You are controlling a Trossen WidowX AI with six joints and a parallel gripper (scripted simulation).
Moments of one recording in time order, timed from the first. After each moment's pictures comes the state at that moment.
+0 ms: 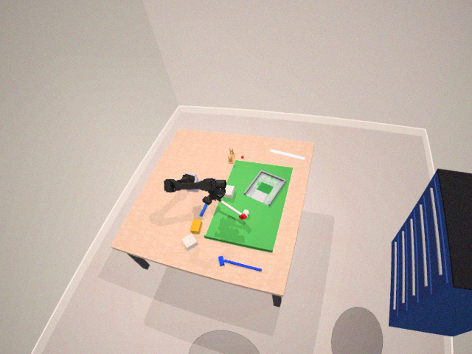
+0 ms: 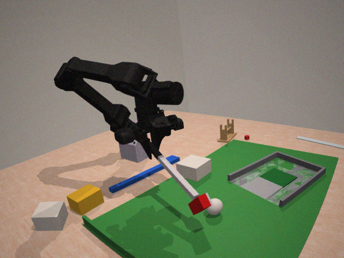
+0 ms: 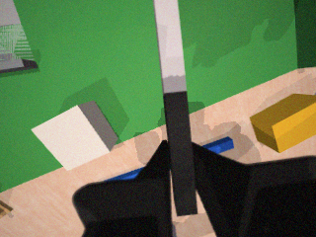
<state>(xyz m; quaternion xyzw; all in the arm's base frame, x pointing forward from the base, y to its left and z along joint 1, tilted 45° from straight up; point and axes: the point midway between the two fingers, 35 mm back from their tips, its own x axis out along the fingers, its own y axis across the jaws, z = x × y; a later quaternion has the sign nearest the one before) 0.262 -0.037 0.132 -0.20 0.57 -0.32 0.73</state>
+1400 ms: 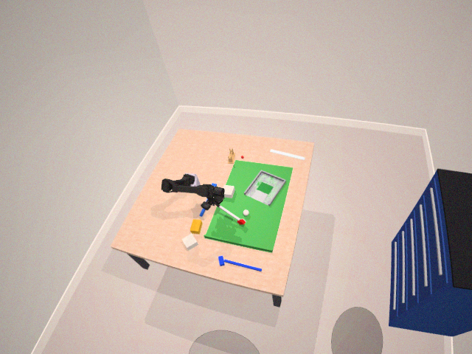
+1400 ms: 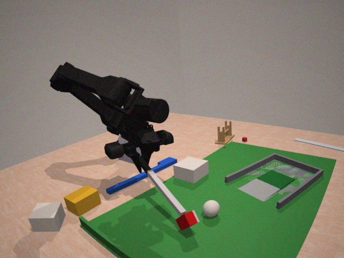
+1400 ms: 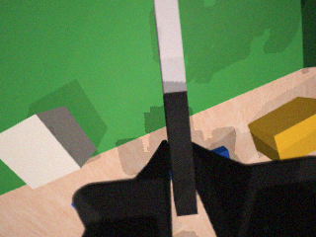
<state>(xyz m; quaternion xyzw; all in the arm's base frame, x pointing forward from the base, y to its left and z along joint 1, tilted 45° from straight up) 0.260 -0.077 0.129 -0.20 0.57 -0.32 0.73</state>
